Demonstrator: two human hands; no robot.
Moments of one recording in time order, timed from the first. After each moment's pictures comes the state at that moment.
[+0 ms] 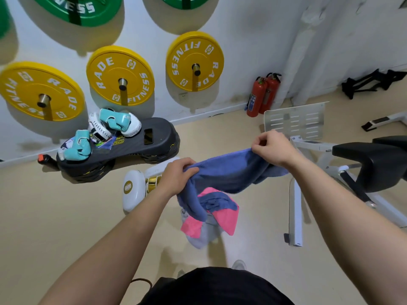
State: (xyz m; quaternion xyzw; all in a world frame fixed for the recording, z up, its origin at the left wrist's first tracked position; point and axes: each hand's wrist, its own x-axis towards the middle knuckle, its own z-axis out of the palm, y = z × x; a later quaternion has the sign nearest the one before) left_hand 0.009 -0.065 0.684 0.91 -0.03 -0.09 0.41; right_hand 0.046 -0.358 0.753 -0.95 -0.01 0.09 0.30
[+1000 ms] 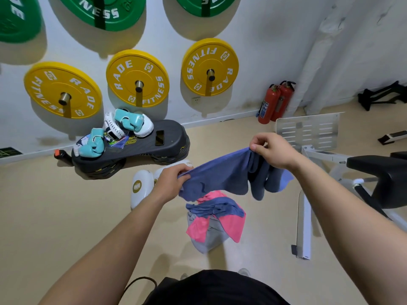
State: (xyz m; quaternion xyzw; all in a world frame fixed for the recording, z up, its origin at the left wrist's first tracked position) left_hand -0.007 -0.020 0.686 0.92 0.01 -0.08 0.38; right_hand 0.063 -0.331 0.754 -0.92 -0.14 0.09 0.35
